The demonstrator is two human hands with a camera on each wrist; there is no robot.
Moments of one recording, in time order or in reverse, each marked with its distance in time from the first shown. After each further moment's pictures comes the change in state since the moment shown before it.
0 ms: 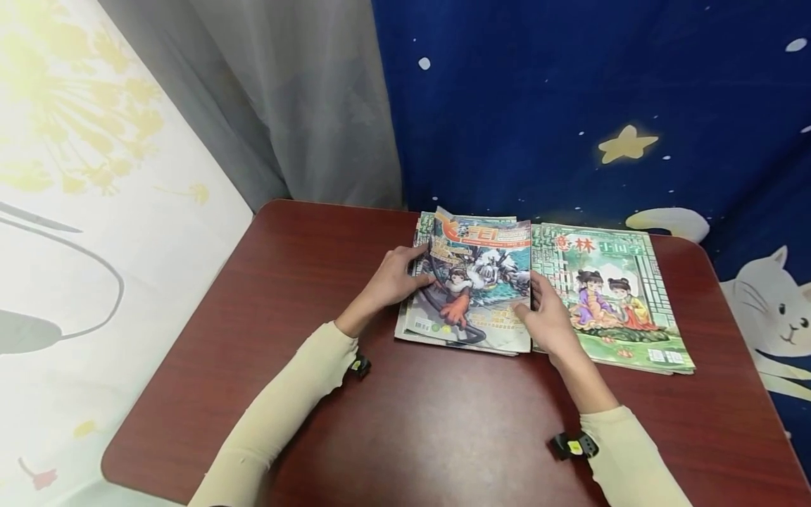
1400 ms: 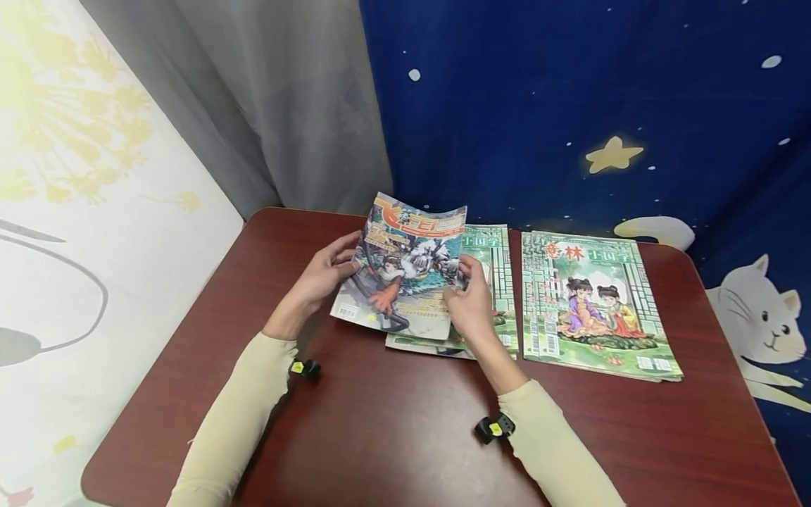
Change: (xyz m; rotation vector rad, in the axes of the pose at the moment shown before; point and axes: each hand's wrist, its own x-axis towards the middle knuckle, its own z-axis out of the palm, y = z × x) left_hand -0.018 -0.078 -0.076 -0.705 -0.002 -0.076; right_hand 0.030 -0.063 0.092 0.214 0.171 -0.053
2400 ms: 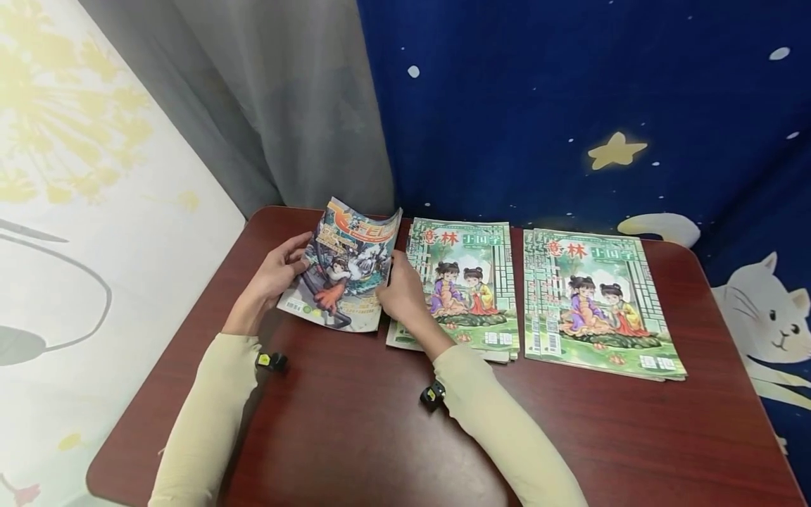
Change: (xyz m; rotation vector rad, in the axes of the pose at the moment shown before) left_hand -0.018 -0.012 -0.080 0.162 0.160 -0.100; right_hand 0.034 -0.017 0.103 -0.400 -0.184 -0.090
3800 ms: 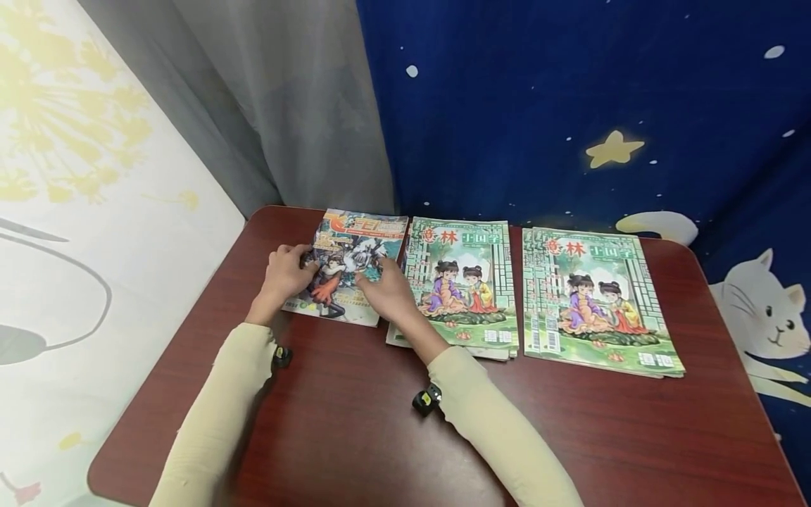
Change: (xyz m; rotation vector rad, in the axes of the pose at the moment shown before) left_hand 0.021 -0.023 0.017 0.787 0.215 -0.003; right_hand -0.010 -0.018 0.006 0.113 -0.068 0.083
